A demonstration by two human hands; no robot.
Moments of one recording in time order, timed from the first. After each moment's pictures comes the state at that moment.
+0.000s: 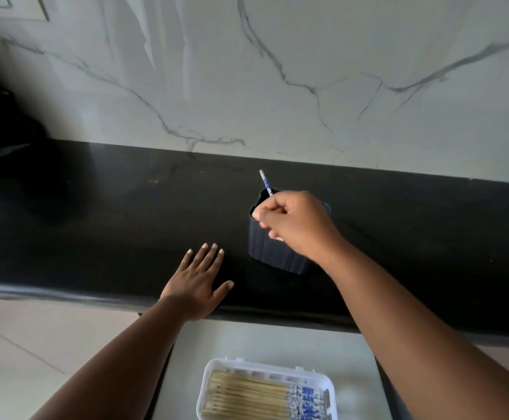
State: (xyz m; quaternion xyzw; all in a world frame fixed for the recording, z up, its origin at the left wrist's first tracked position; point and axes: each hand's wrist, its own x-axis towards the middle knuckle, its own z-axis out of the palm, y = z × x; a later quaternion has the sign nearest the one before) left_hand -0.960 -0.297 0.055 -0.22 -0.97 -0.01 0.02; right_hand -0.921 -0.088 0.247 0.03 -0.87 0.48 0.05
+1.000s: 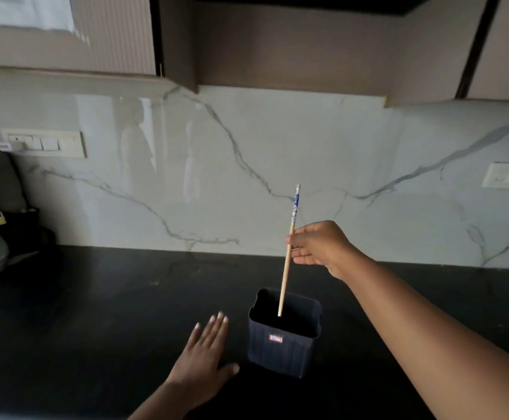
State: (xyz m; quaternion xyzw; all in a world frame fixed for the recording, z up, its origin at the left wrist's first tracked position) left_hand -0.965 -0.286 0.145 -0.27 -0.95 -0.07 0.14; right_hand -0.976 -0.045 0.357 -0.08 -0.78 0.61 0.07
